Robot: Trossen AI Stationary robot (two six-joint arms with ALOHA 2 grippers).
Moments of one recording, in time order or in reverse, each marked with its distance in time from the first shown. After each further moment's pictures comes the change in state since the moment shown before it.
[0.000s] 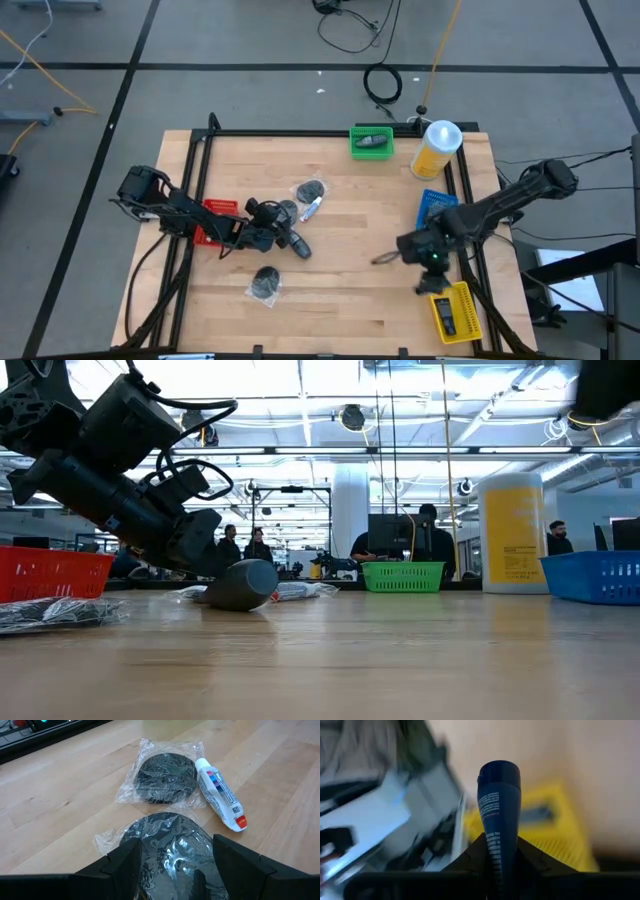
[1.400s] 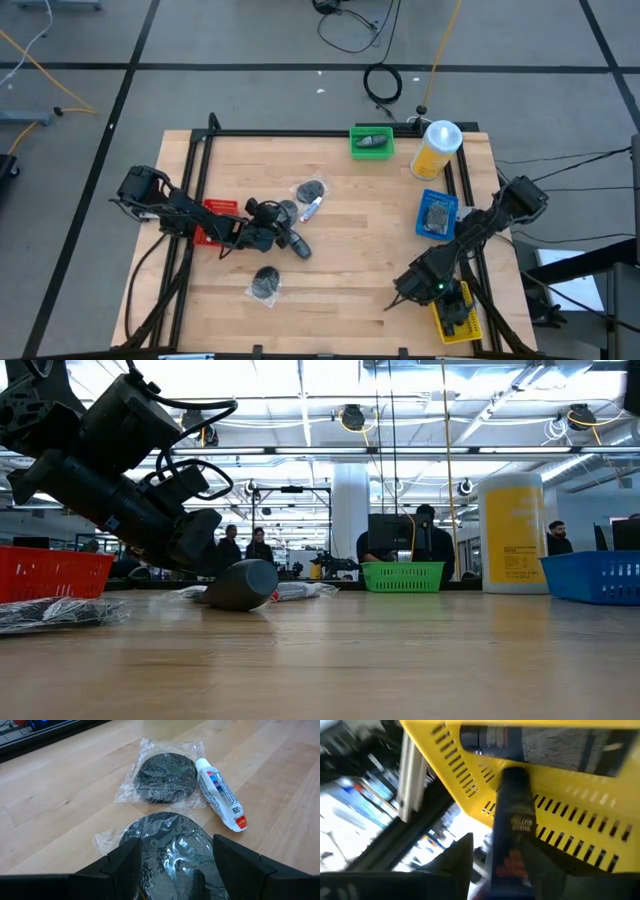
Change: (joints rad) left arm 0.000 0.000 0.000 0.000 0.000 -0.008; right arm 0.213 0.394 -0.061 -0.015 -0.298 -0.414
